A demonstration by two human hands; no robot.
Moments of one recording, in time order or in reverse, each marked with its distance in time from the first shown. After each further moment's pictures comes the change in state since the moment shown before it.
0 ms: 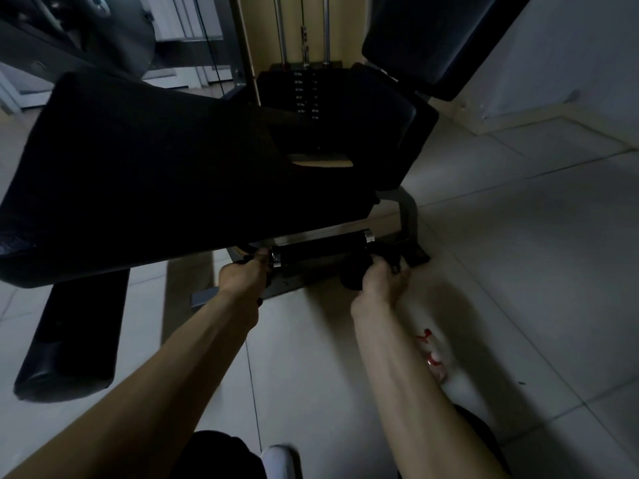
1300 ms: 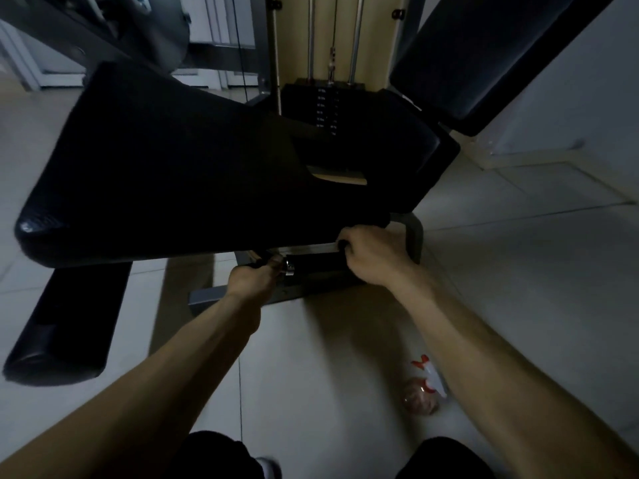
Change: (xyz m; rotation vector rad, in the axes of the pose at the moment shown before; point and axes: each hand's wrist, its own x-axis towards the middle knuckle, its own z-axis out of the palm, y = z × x) left_hand -0.007 0.004 -0.013 0.025 -0.100 0.111; right_hand 0.013 -0.064 0.054 -1.888 -0.784 -1.095
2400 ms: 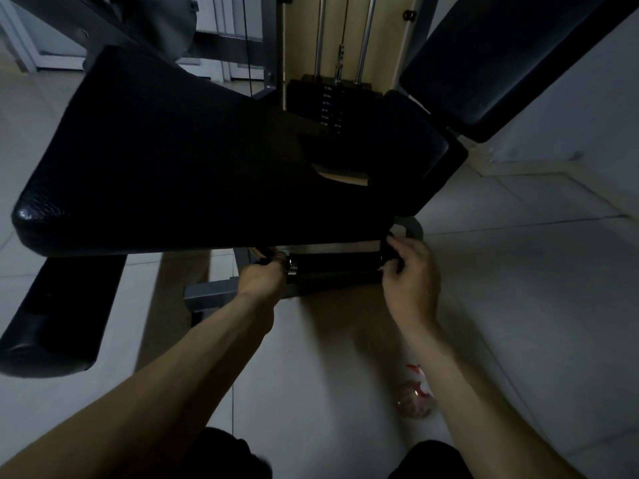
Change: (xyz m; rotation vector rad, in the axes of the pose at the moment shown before) left_hand -0.014 0.007 0.016 -0.105 0.012 -0.037; right_hand -0.048 0.026 0.046 0.340 0.779 0.191
